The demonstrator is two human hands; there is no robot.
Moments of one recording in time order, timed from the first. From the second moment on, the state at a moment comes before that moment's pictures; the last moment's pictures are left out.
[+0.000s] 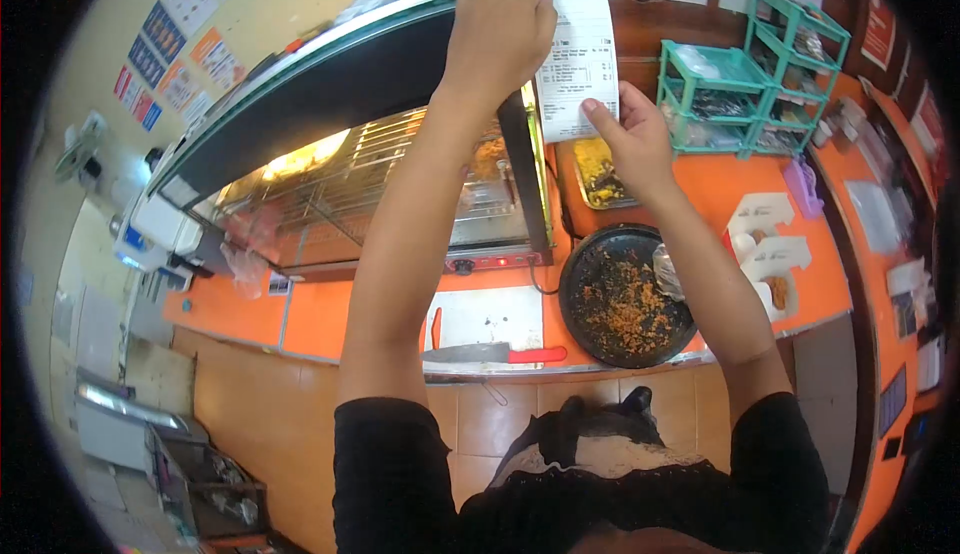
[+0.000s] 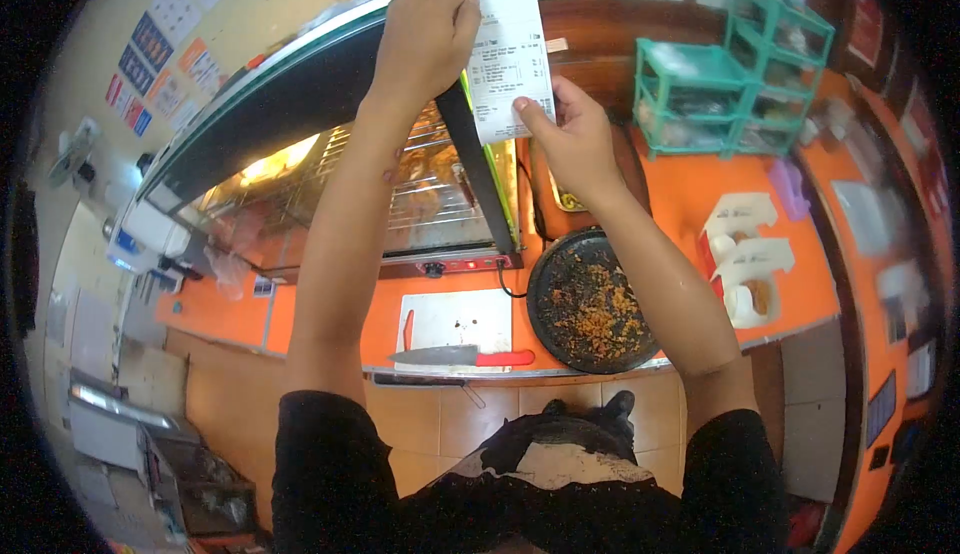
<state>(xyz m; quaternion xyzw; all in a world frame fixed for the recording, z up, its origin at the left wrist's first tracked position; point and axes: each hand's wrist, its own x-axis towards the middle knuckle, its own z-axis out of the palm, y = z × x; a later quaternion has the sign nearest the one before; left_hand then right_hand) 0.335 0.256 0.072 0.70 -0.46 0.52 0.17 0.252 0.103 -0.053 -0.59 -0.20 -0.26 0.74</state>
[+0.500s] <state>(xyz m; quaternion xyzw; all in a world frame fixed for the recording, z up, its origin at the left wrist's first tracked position) 0.336 0.248 0.060 0.73 -0.40 0.54 0.14 0.229 0.077 -0.061 -0.62 -0.15 -0.26 0.72</state>
